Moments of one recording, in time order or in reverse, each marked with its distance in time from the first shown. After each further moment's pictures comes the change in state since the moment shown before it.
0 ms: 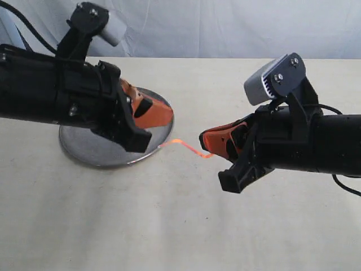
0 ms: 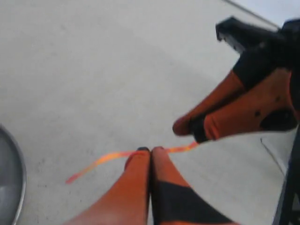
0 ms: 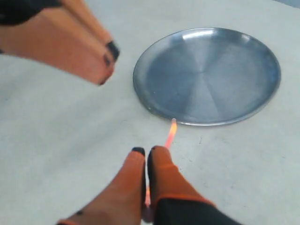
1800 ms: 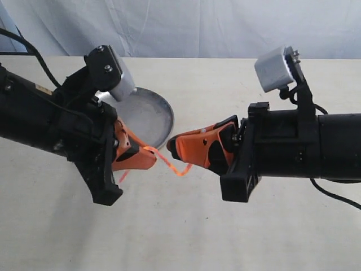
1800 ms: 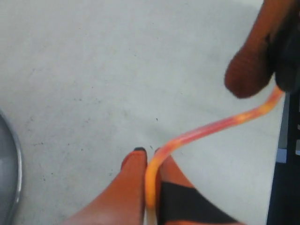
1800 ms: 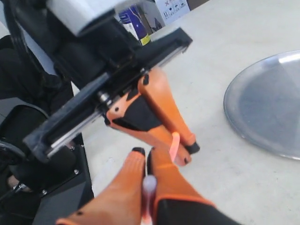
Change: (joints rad) left arm 0.007 0.014 0.013 0.232 0.165 0.055; right arm 0.000 0.011 -0.004 0.122 0.308 0.015
